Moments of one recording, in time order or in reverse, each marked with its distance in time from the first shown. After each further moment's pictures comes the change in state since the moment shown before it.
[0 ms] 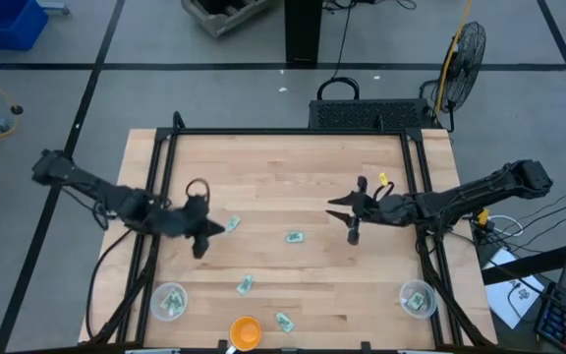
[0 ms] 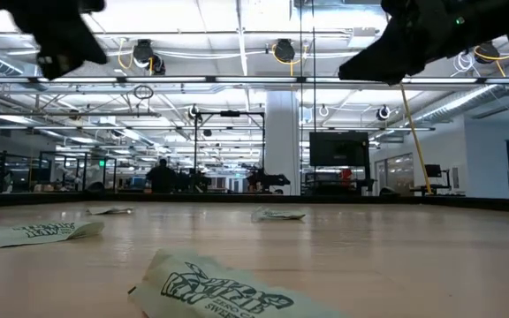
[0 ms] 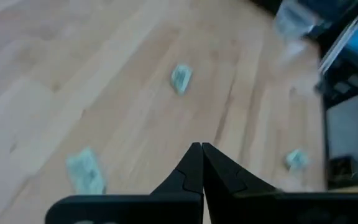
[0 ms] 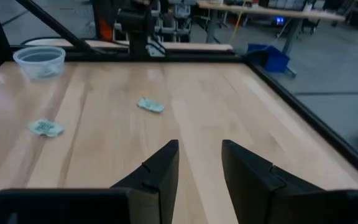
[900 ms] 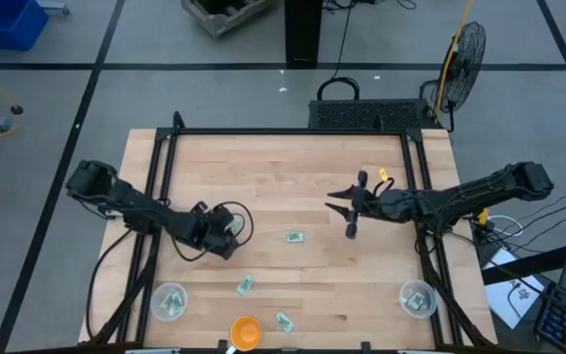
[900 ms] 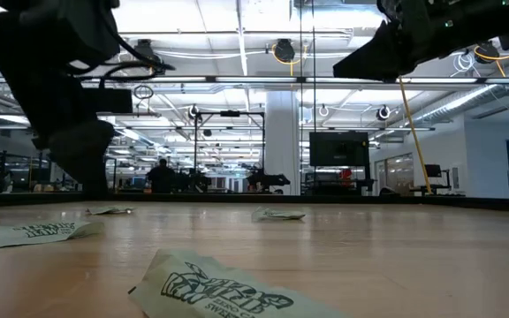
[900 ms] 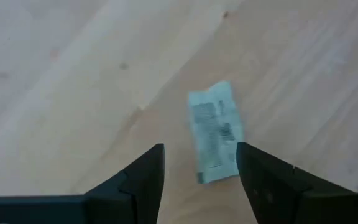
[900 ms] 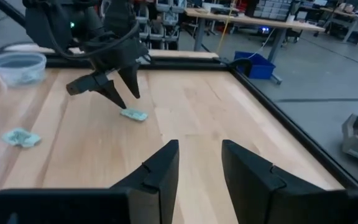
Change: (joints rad) left arm 0.075 0.628 0.000 -0.081 -0.174 -0.200; right arm -0.052 0.000 0.000 0.032 -0.002 -0.048
